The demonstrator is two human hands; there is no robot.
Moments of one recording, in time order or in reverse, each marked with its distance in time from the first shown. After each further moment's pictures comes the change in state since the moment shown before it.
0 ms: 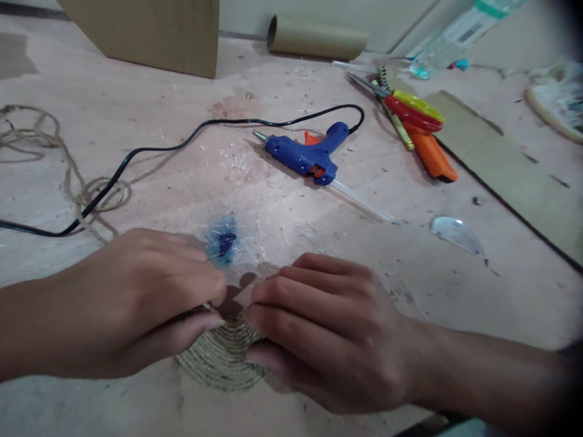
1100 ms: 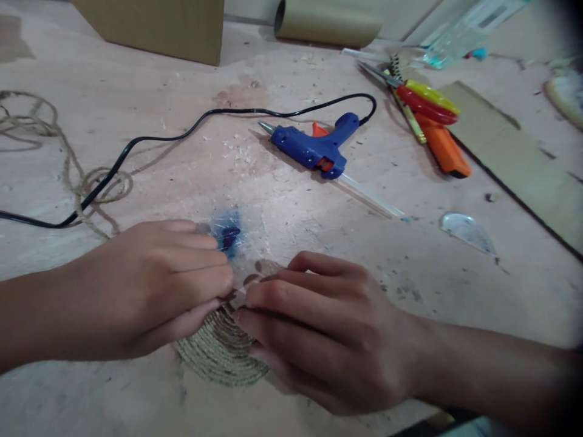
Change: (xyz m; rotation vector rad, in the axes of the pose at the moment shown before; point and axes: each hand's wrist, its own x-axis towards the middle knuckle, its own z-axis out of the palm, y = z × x) left_hand 0.002 -0.008 0.001 0.041 -0.035 0.041; right_hand 0.002 0.003 0.002 0.026 -0.053 -0.053
